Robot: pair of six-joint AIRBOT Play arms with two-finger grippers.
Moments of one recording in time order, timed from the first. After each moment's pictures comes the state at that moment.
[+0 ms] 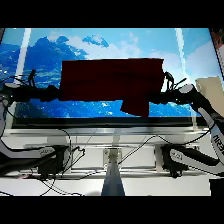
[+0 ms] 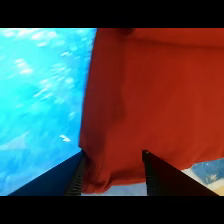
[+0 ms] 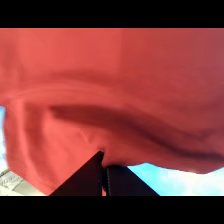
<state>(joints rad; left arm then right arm) 0.42 -1.50 0.86 0.78 -1.06 -0.93 -0.06 -1.26 0.67 -0.83 0.88 1.19</state>
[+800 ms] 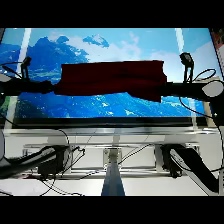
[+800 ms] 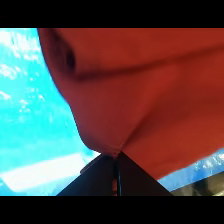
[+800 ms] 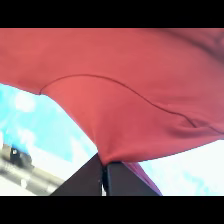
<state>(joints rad) 0.38 -1.24 0.93 0.90 -1.15 -0.91 -0.05 -0.85 0.78 -0.98 1.09 1.11</state>
